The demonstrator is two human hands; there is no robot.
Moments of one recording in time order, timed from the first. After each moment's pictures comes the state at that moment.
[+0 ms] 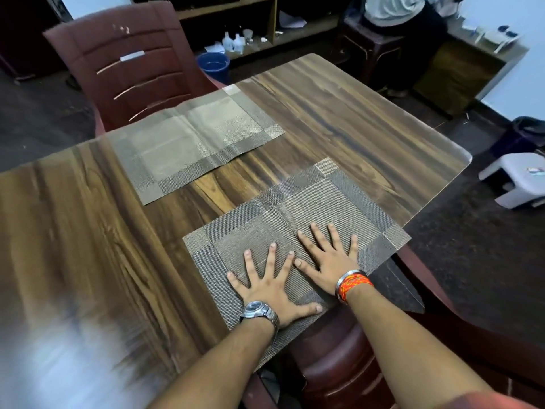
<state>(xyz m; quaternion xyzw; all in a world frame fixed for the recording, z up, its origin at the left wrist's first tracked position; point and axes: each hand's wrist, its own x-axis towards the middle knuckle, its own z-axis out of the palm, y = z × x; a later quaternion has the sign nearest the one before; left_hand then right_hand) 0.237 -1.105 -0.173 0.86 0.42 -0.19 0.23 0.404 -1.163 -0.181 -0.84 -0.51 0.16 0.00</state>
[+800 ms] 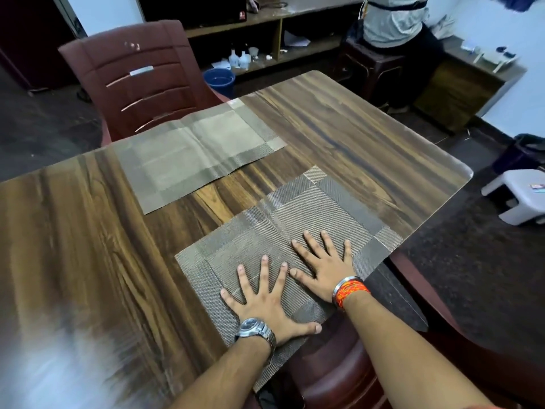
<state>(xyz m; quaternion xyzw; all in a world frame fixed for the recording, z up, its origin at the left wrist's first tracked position) 0.233 -1.110 -0.172 0.83 0.46 -0.20 0.24 0.412 -1.150 -0.183 -0.82 -0.55 0.15 0.00</state>
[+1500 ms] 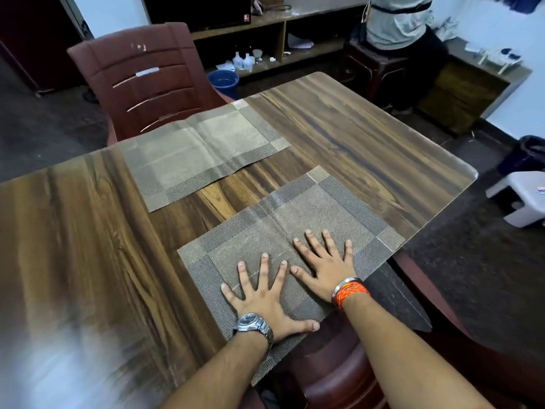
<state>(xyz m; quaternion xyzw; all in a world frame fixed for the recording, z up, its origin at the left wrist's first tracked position) 0.228 -1.102 -0.173 0.85 0.45 -0.19 0.22 0.405 -1.147 -0.184 -0.83 -0.54 0.14 0.02</state>
